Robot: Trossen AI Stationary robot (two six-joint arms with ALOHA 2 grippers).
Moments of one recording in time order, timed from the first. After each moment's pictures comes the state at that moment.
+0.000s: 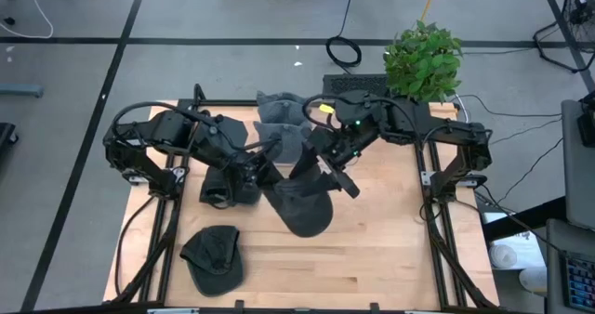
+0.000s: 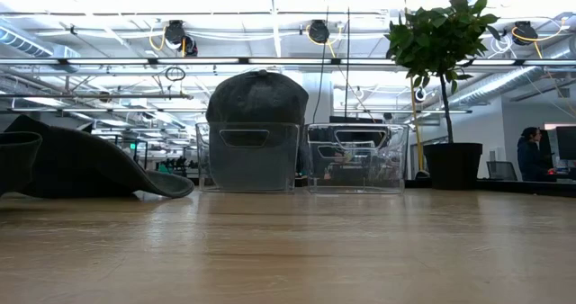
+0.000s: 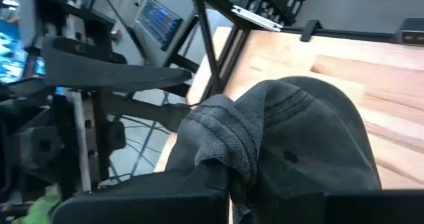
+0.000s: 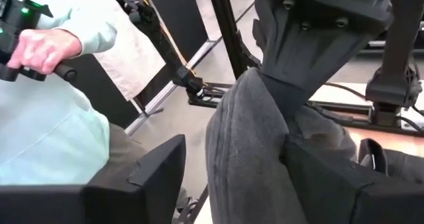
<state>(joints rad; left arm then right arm) -0.20 1.63 2.16 -1.05 0.09 1.01 0.01 1.68 2.04 -0.69 -0.61 0.13</state>
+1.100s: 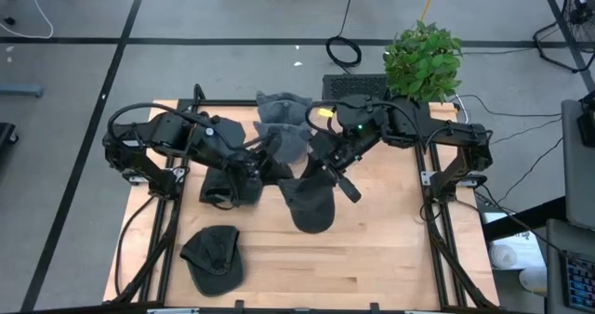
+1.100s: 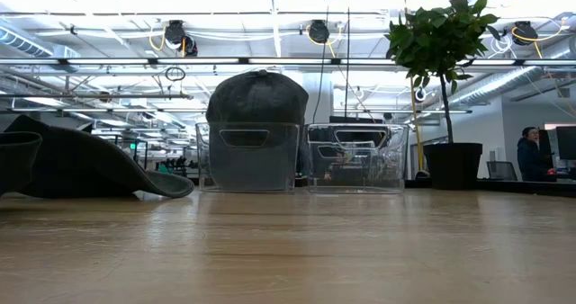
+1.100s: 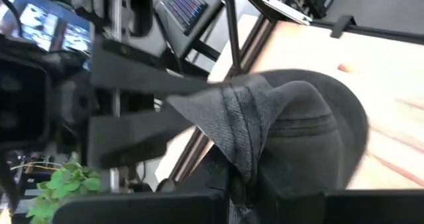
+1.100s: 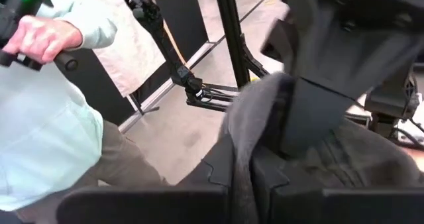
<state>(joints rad) -0.22 1.63 2.16 -1.01 -0.02 0.93 0.03 1.68 2.04 -0.68 -0.58 0.09</state>
